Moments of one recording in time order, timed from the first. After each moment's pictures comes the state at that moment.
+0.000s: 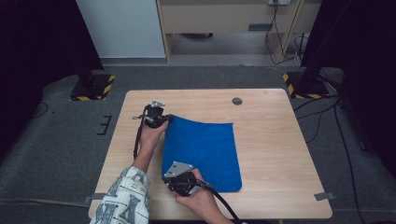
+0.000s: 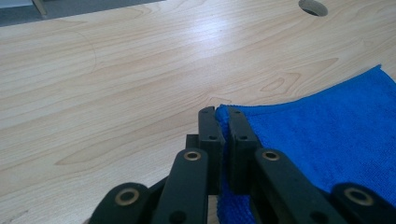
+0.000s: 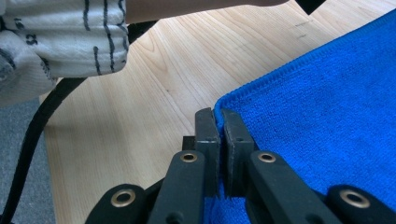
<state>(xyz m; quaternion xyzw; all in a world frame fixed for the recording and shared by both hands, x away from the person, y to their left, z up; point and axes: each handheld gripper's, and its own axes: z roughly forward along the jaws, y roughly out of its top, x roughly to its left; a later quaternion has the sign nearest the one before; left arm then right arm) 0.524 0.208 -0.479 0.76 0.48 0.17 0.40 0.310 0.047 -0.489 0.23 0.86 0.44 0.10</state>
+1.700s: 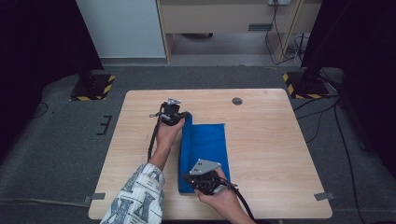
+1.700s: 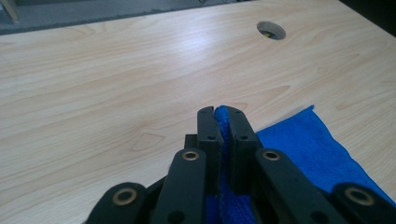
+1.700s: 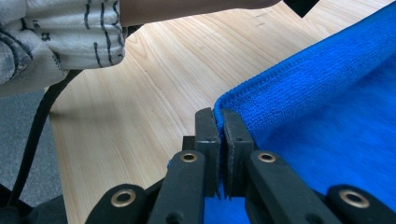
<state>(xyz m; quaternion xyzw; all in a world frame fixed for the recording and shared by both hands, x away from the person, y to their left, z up) 0.531 0.140 -0.472 0.76 0.48 0.15 0.42 0.311 -0.025 -0.480 0.25 0.85 0.45 0.09</state>
